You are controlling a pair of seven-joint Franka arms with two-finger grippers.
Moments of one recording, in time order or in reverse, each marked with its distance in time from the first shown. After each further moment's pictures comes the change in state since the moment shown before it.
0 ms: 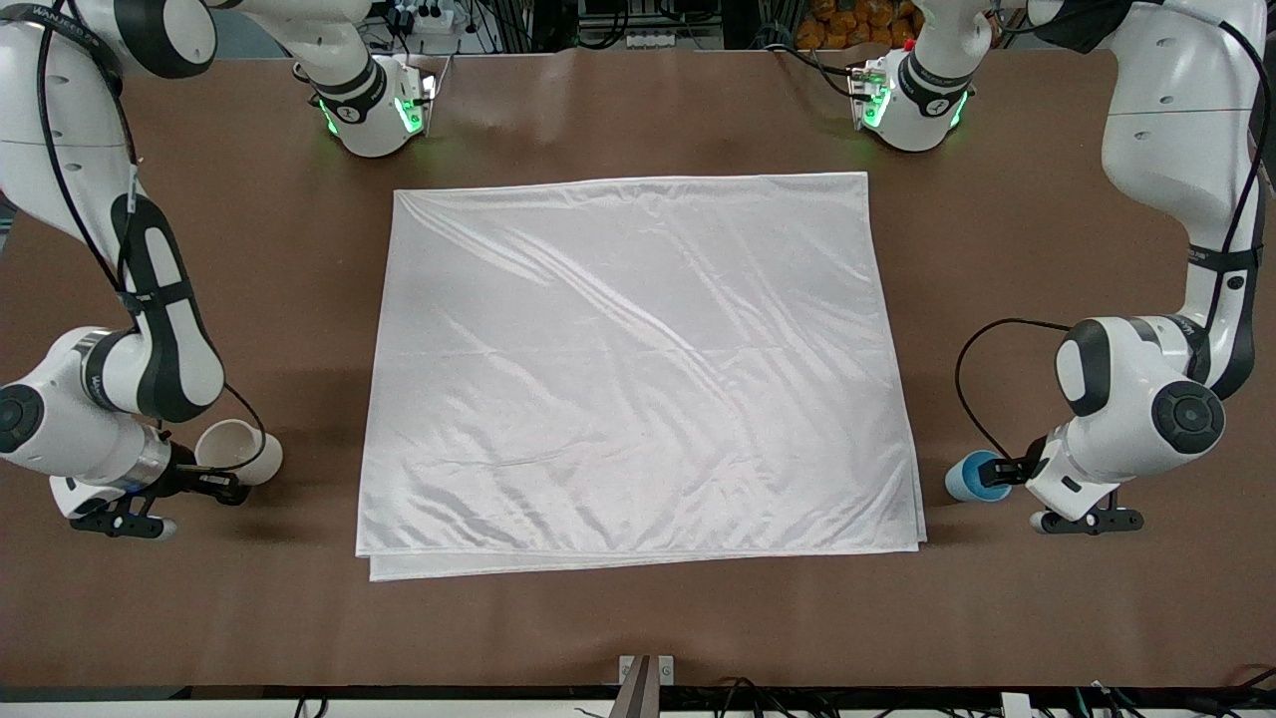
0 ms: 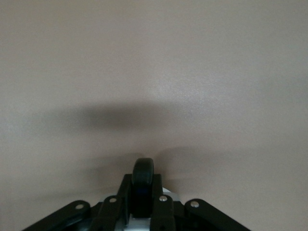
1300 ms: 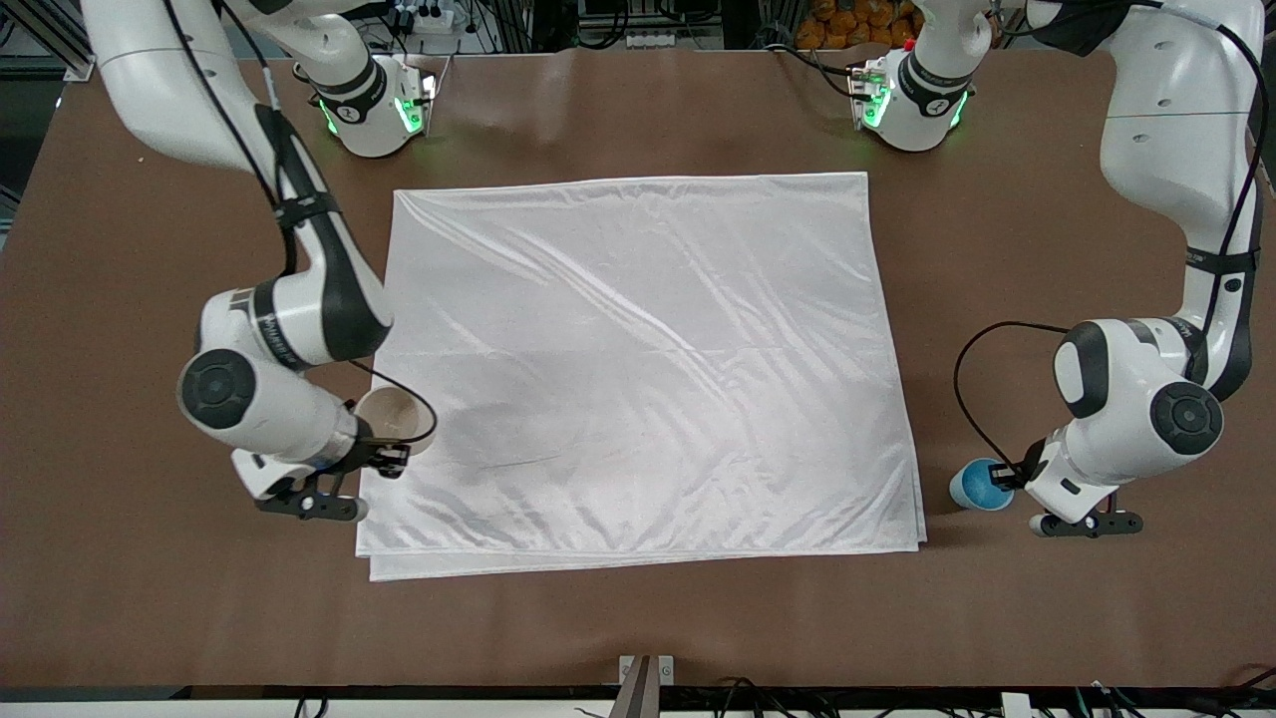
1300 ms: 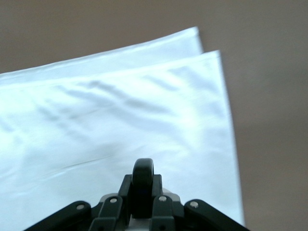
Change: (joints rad) left arm 0.000 0.006 -0.001 0.013 -0.003 0.016 0.000; right arm 0.436 -0.134 0.029 0.064 0.002 -0.257 0.494
